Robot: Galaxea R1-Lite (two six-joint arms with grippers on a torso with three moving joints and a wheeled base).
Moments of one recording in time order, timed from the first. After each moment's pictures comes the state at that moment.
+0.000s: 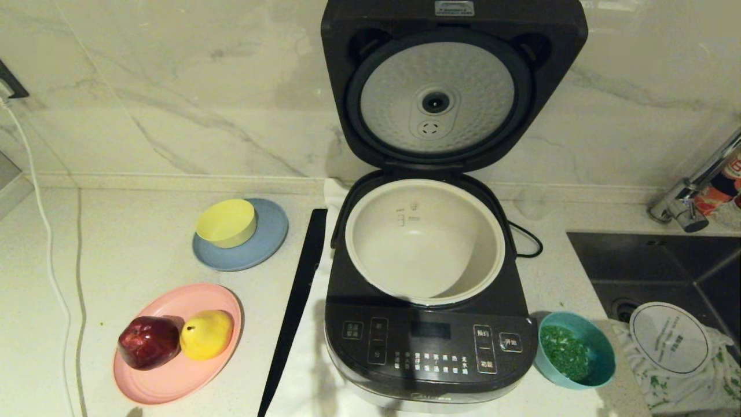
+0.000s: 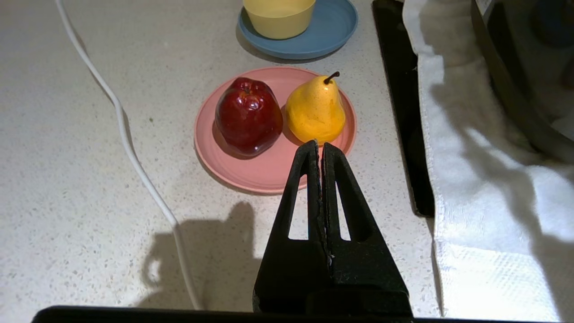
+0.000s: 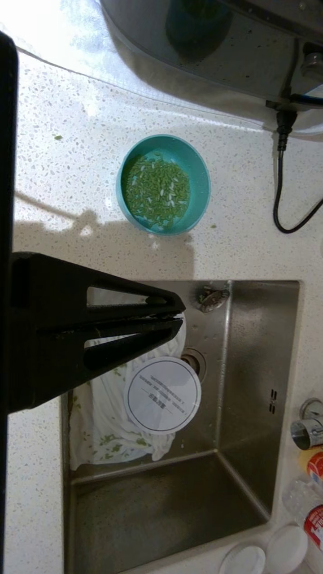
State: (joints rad) left arm -0.02 0.00 0.00 -0.01 0.00 0.07; right arm -0.03 0.56 -0.48 0.09 -0.11 -0.07
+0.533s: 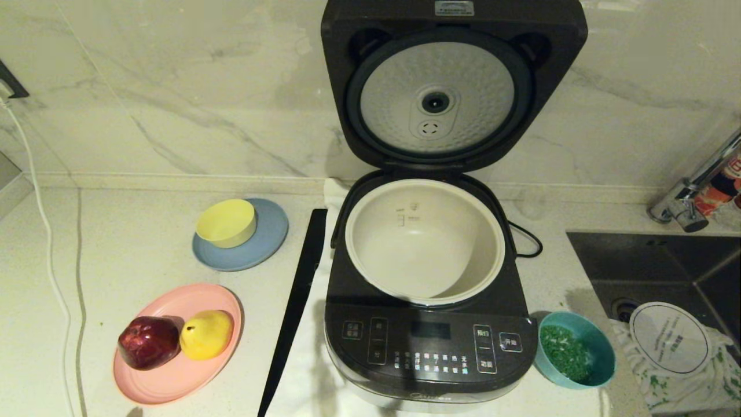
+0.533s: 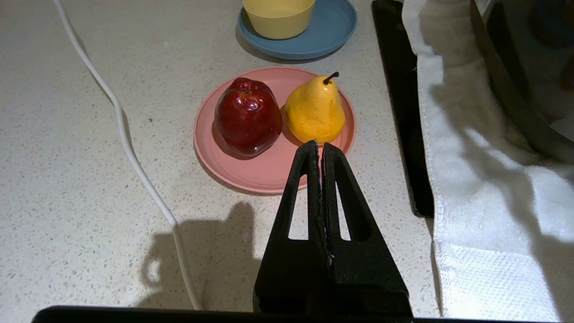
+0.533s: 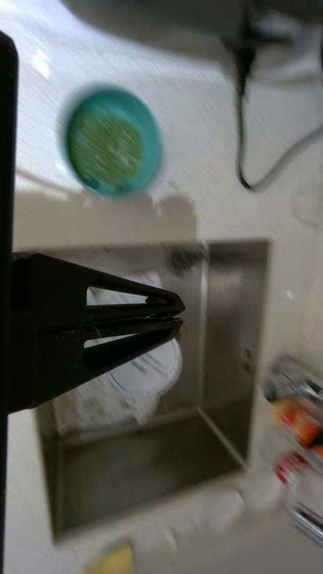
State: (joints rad) left arm -0.02 0.00 0.00 -0.01 0.00 0.06; right arm -0.04 0.75 -0.54 -0.08 -0.22 -0.12
